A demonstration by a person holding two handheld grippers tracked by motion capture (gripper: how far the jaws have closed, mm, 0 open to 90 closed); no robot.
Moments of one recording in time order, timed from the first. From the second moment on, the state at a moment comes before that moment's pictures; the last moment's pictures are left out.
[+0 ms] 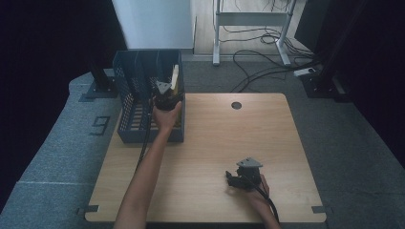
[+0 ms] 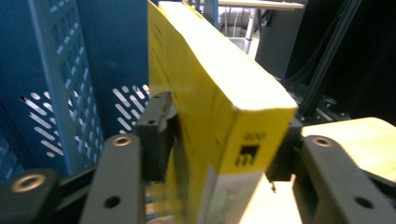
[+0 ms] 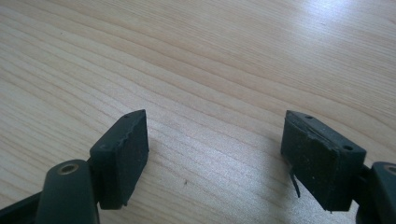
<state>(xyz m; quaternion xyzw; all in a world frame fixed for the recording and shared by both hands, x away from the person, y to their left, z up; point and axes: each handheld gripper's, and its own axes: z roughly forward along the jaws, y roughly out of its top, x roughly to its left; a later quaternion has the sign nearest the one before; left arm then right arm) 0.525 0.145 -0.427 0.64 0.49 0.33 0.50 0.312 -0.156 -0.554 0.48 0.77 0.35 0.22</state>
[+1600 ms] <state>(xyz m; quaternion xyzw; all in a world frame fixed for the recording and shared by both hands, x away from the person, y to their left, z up) 0.476 0.173 -0.423 0.67 0.47 0.26 0.51 0.311 -0.156 -0.554 0.48 0.77 0.35 0.22</state>
